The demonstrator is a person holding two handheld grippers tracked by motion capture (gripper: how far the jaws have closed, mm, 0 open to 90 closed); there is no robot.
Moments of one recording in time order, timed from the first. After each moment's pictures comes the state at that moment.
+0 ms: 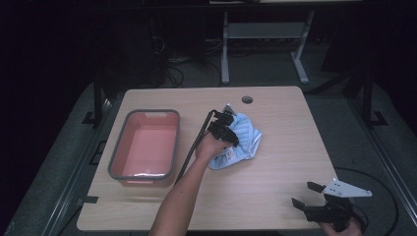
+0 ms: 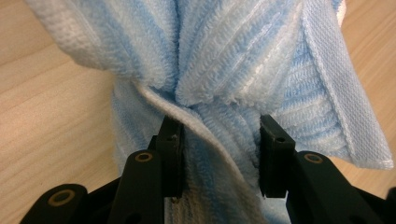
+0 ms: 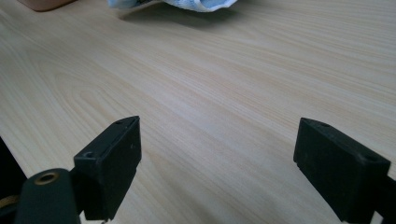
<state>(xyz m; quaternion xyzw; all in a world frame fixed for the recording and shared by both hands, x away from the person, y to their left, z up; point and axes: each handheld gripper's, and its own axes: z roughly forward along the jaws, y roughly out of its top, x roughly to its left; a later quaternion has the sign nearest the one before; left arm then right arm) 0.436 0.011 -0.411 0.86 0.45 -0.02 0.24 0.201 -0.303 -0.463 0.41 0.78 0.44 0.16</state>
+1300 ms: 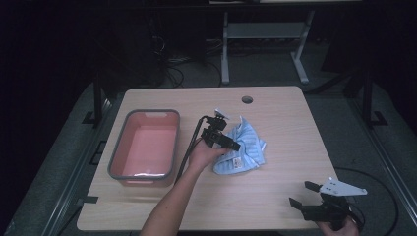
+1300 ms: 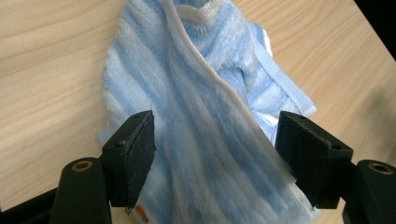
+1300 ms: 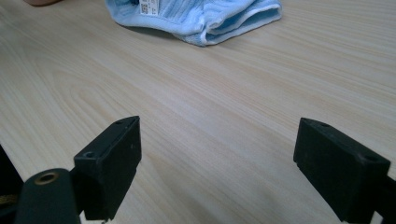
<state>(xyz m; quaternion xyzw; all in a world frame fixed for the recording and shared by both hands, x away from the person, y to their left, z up) 0.405 0.041 -0.404 0.83 0.45 -0.04 0.32 0.205 -0.295 -0.463 0.41 0.78 0.44 0.15</state>
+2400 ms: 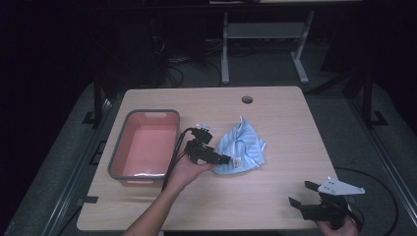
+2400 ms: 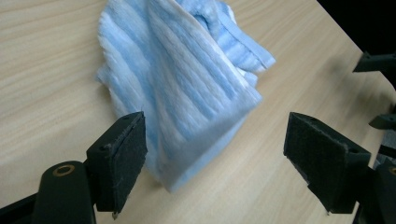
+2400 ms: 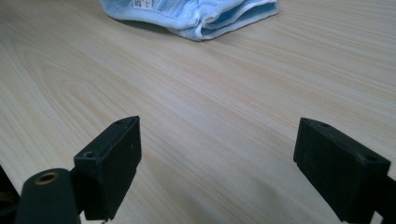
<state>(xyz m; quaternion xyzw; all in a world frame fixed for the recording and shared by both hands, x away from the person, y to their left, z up) 0.349 0.081 -0.392 0.84 0.41 -0.04 0.36 0.207 -0.295 -0.465 0.41 0.79 0.42 0.16</state>
